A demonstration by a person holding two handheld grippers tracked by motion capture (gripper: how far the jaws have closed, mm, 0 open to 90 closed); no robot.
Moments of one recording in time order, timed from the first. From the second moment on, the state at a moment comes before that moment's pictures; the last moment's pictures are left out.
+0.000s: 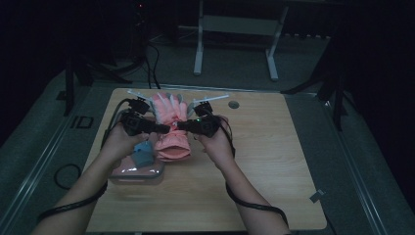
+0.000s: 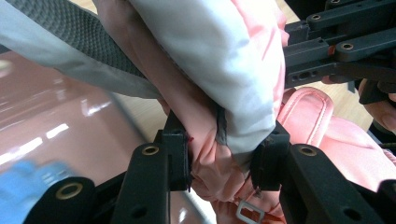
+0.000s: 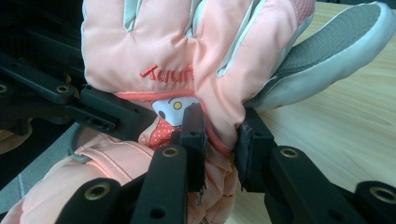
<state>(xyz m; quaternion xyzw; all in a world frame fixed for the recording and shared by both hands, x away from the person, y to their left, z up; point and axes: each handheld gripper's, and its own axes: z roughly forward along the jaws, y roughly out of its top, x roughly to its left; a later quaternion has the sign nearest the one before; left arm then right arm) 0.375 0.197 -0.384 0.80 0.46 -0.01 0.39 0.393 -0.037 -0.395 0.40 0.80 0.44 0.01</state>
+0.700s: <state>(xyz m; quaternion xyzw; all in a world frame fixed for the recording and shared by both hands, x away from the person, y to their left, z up) 0.380 0.286 -0.448 0.79 0.51 -0.04 0.34 0.401 0.065 -0.458 0.42 0.81 0.41 -0.03</state>
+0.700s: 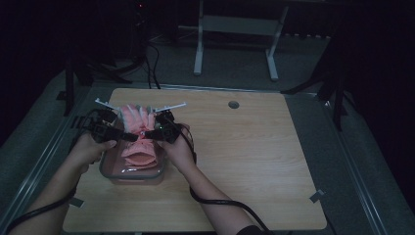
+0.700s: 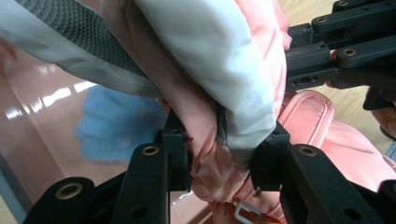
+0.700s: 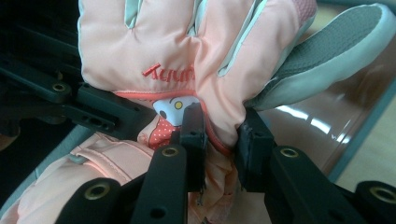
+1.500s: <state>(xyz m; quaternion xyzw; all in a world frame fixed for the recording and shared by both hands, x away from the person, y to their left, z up) 0.377 0.277 -0.487 0.79 0.53 -0.04 0.30 0.397 0.074 -0.491 0.40 0.85 0.34 -0.02</state>
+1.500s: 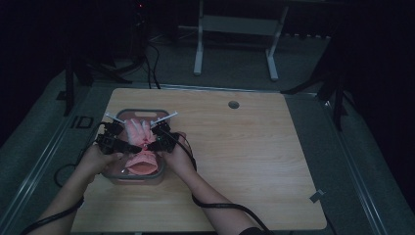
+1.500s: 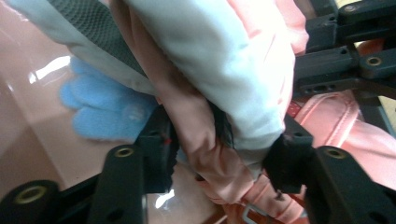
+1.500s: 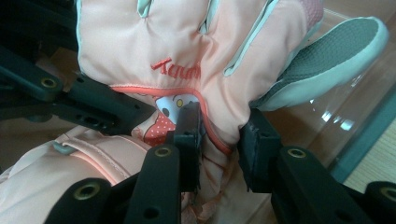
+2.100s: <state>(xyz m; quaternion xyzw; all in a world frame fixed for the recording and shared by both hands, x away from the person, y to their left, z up) 0.377 0.270 -0.478 0.76 0.53 0.06 0.36 0.401 0.052 -0.463 0.35 0.84 0.42 -0.03</state>
